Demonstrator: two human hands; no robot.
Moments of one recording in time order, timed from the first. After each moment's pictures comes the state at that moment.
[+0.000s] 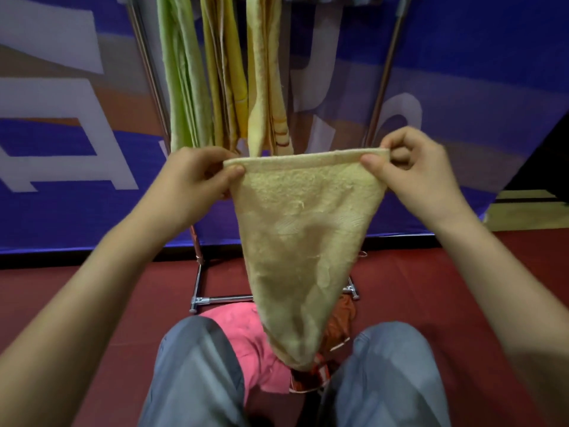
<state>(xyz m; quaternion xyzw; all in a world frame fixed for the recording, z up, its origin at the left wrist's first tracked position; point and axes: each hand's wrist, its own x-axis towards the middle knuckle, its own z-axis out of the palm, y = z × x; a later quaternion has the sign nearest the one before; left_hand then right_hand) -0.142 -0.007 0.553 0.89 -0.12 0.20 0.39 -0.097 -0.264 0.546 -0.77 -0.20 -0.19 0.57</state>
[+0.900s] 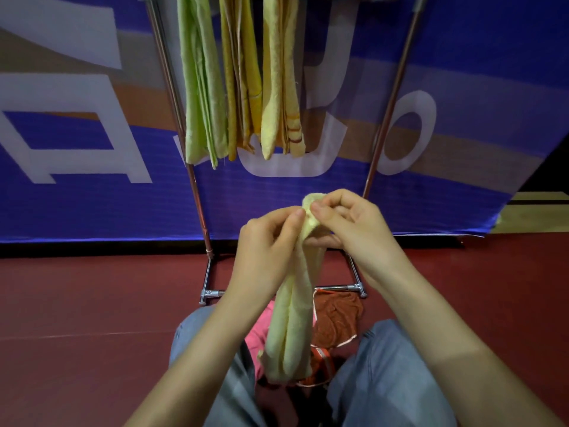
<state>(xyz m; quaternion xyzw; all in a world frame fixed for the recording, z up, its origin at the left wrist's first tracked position) -0.183 -0.073 0.497 0.79 -0.05 0.18 0.59 -0.153 -0.194 0.514 -0.65 -0.13 0.08 0.74</state>
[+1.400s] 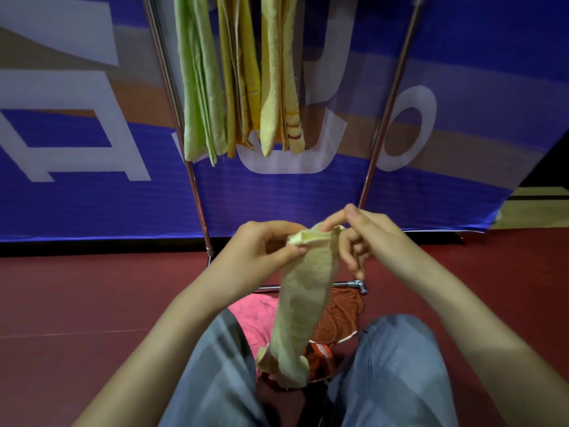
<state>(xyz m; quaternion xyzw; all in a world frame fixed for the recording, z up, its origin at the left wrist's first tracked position) -0.185 -0.046 0.496 0.83 -0.17 0.02 0.54 -0.153 -0.228 0.510 -0.76 -0.21 0.15 0.59</state>
